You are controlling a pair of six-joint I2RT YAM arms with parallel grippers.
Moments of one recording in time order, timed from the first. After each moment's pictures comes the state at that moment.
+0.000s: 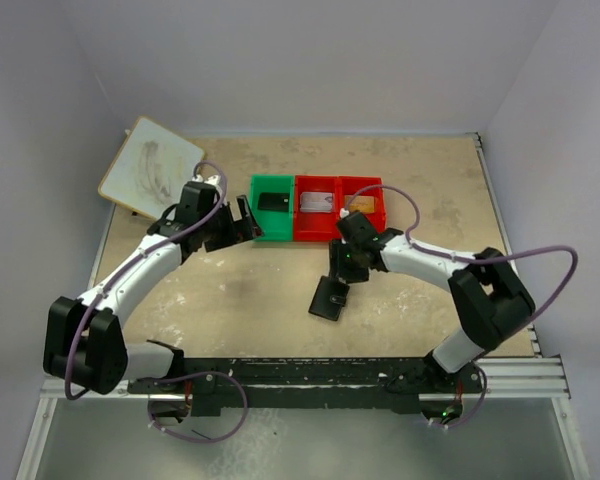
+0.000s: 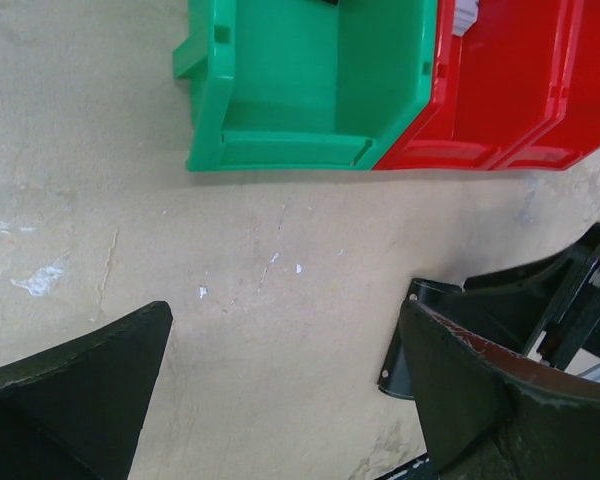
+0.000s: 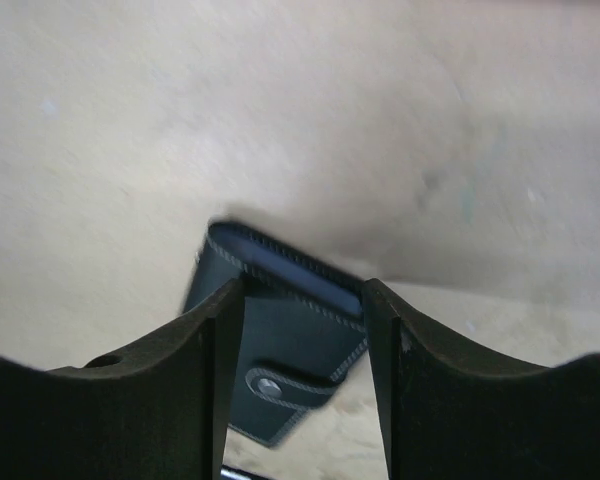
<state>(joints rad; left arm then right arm) -0.32 1.30 0.92 -0.39 0.19 -0.58 0.62 1.56 0.87 -0.46 -0.01 0.60</state>
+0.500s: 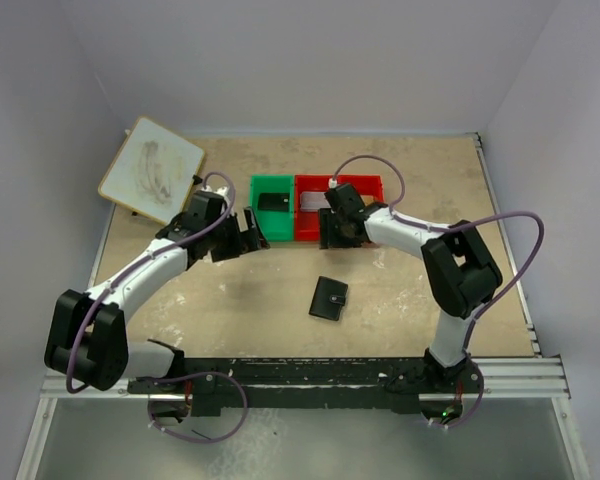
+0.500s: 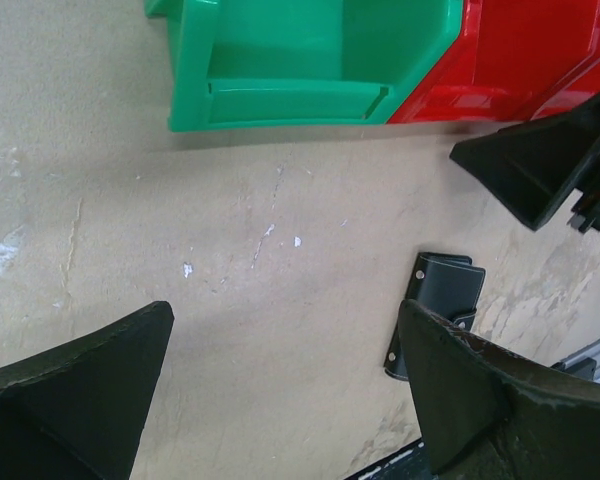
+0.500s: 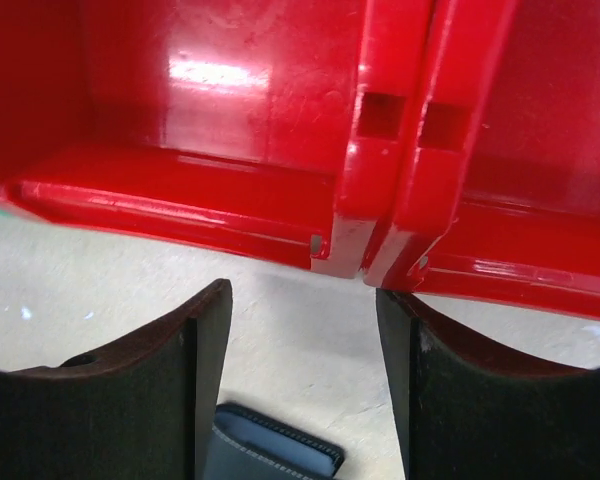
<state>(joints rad) -0.35 1.33 0.85 -0.35 0.23 -0.60 0.58 1.82 1.18 -0.39 0.10 0.46</state>
